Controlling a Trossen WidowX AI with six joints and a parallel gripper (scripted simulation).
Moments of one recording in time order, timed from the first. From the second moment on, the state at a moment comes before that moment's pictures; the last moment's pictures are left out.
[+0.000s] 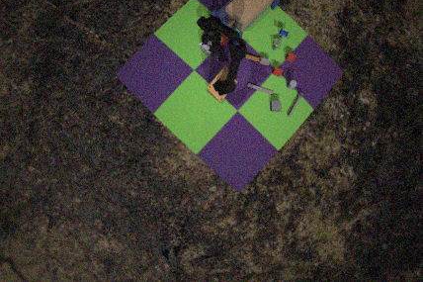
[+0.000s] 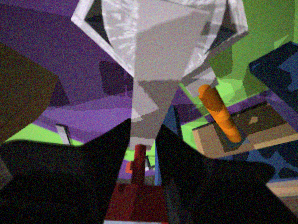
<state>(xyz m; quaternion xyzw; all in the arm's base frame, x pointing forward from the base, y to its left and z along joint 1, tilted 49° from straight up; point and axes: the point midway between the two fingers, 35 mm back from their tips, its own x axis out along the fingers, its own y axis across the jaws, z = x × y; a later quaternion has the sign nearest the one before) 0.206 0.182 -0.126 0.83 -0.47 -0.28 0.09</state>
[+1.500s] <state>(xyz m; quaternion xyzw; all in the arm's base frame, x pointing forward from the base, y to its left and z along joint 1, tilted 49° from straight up) 0.208 0.174 -0.135 0.83 -0.47 -0.28 0.09</state>
